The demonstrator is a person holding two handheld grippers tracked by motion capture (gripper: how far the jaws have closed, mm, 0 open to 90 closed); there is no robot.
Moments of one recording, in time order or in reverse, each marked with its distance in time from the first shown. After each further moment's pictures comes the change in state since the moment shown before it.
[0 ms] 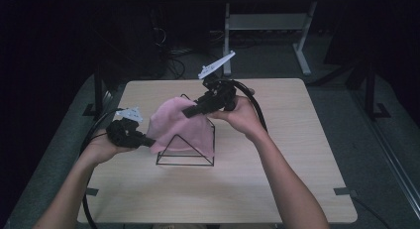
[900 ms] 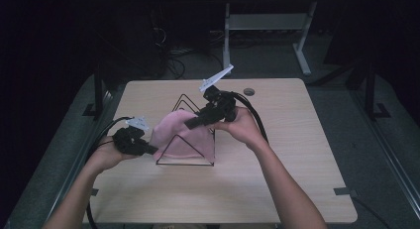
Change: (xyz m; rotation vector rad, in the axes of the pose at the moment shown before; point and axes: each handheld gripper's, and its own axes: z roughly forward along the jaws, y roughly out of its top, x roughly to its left) left arm -0.004 -0.012 0.025 0.067 -0.002 0.005; right arm -0.003 -0.026 0.017 0.032 0.025 0.024
